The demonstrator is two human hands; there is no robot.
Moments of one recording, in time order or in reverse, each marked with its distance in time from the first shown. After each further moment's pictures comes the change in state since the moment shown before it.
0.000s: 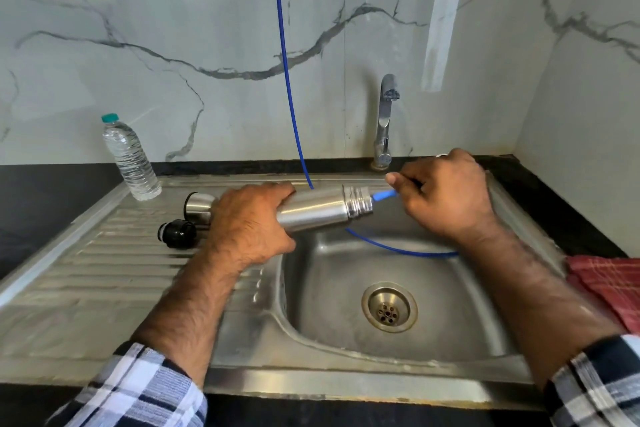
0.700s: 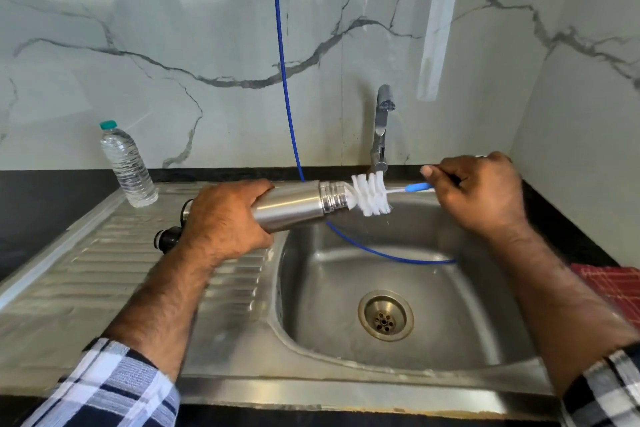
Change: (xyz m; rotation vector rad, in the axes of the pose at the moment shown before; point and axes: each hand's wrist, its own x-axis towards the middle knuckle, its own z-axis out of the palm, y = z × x) left_hand 0.009 -0.026 -0.009 0.027 0.097 0.022; right_hand 0.001 0.043 -0.018 0.009 0.054 0.113
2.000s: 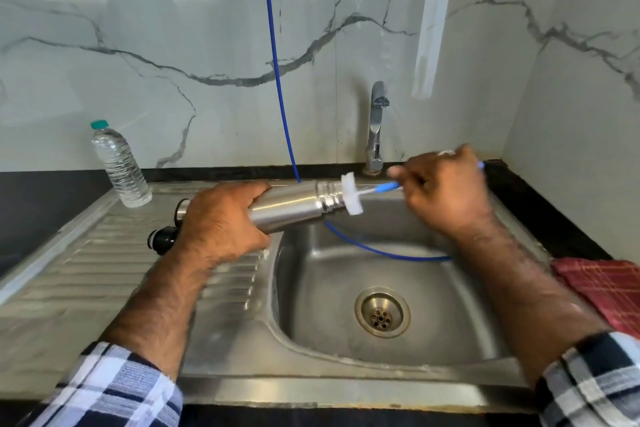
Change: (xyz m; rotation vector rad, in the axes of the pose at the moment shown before) left_hand -0.003 -0.005 0.008 -0.055 0.006 -0.017; right_hand 0.000 -0.022 0.018 -0.071 -0.049 -0.098
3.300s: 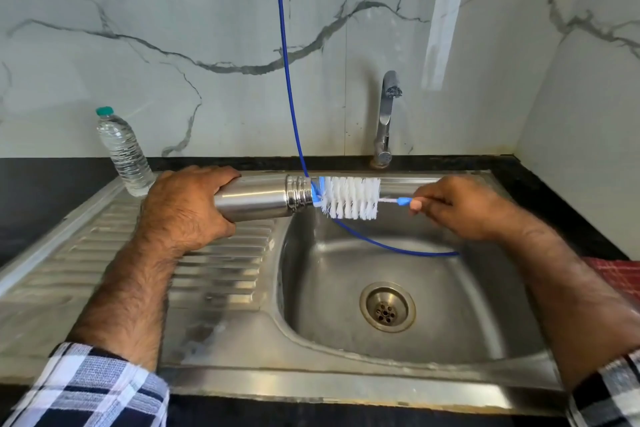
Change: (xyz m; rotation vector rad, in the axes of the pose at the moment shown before) left_hand -0.001 -0.039 -0.020 0.135 0.028 0.021; right_hand -0.007 0.021 -0.010 0.247 -0.746 0.167
